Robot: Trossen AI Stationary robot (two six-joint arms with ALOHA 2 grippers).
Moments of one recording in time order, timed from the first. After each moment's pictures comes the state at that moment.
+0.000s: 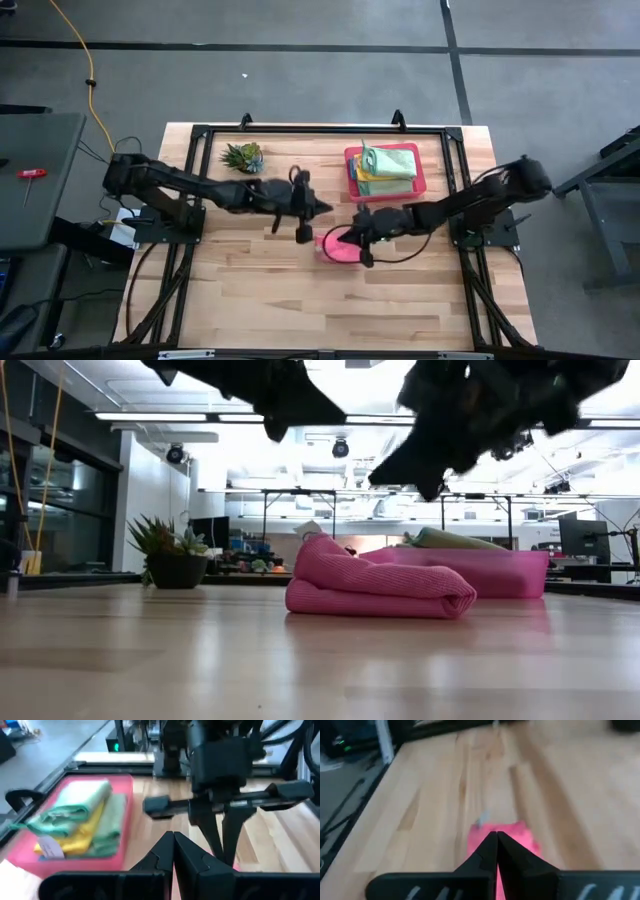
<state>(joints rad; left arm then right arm) 0.05 1.50 0.93 0.19 -0.14 -0.01 0.20 1.52 0.66 0.39 0.06 0.26</state>
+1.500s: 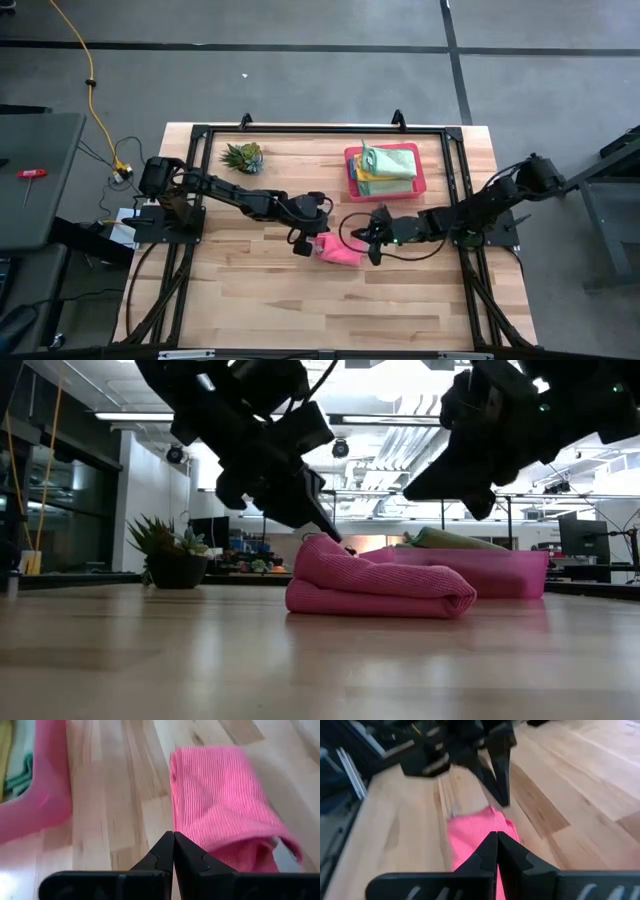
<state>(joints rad) 0.07 1.78 0.96 0.07 0.02 0.25 0.30 1.40 0.49 0.46 0.34 0.54</state>
